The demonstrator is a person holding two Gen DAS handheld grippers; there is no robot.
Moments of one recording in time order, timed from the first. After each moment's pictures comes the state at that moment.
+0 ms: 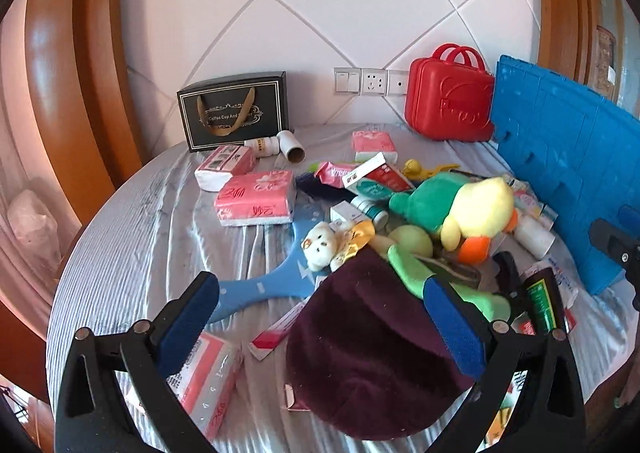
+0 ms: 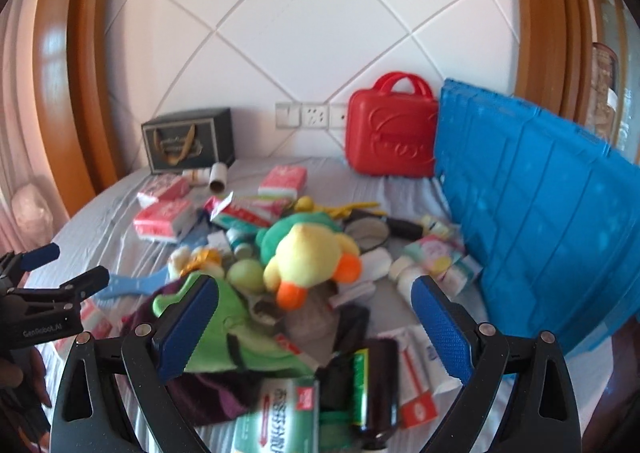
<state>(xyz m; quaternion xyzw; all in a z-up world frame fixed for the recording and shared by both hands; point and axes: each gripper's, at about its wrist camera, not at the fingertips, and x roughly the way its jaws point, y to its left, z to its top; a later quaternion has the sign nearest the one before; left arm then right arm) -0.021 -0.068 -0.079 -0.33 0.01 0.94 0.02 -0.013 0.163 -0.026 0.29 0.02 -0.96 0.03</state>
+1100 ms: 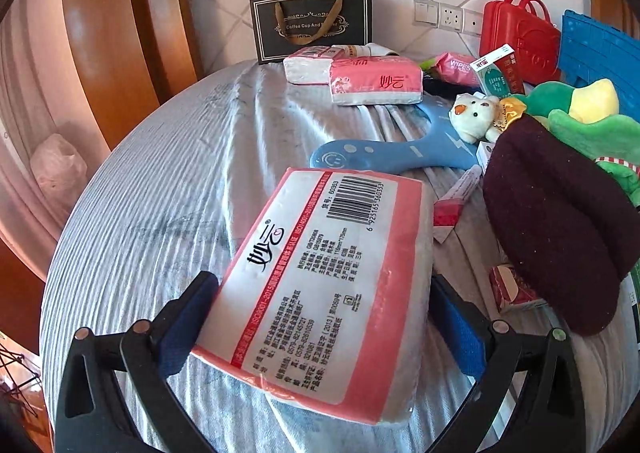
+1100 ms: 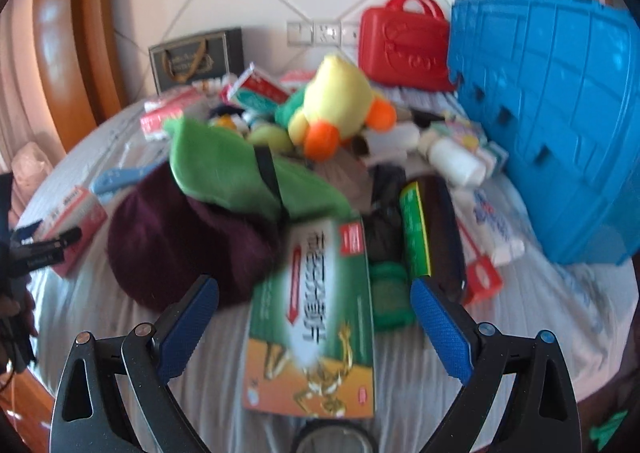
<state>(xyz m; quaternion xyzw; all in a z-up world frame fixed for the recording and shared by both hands) -0.005 -0.198 -0.206 -0.40 0.01 0.92 -0.05 0.035 0.137 -0.145 0.39 0.02 -0.92 0.02</state>
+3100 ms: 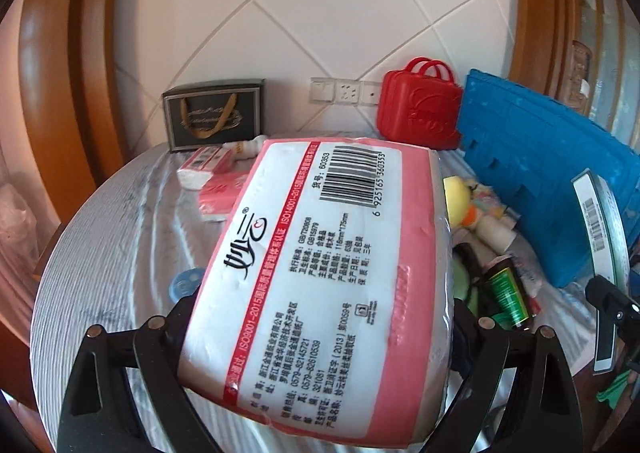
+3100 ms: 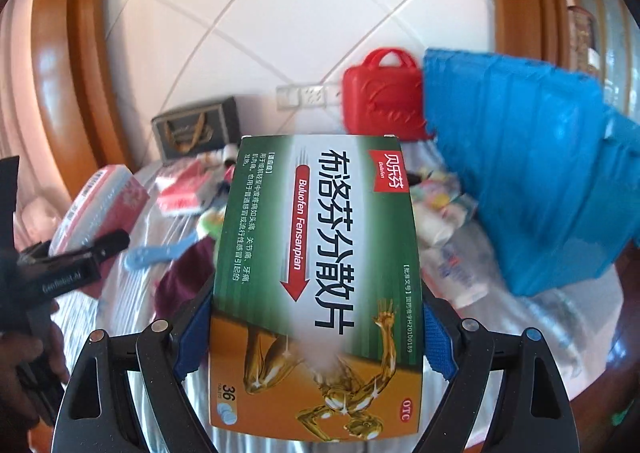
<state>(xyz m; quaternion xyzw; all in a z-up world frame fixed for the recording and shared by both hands) 0.007 -0.060 -0.051 -0.32 -0.02 0.95 0.08 0.056 0.156 -0.031 0.30 -0.03 -0.95 0.00</state>
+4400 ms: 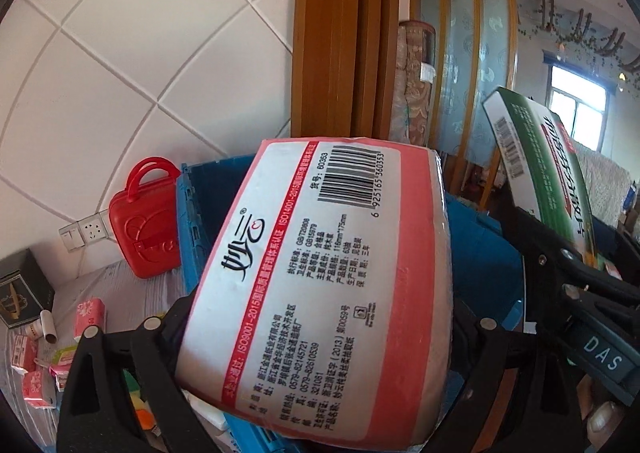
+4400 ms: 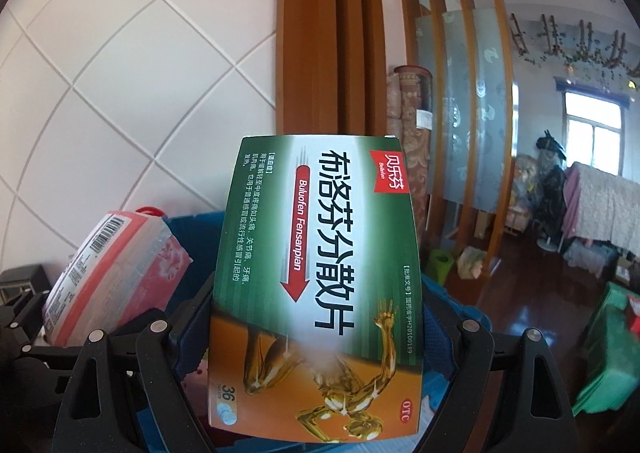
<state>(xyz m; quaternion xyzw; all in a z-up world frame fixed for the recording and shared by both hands) -0.080 0.416 0.138 -0.26 0.06 0.91 0.32 0.005 0.520 0.164 0.17 -0.04 -0.95 -0.26</state>
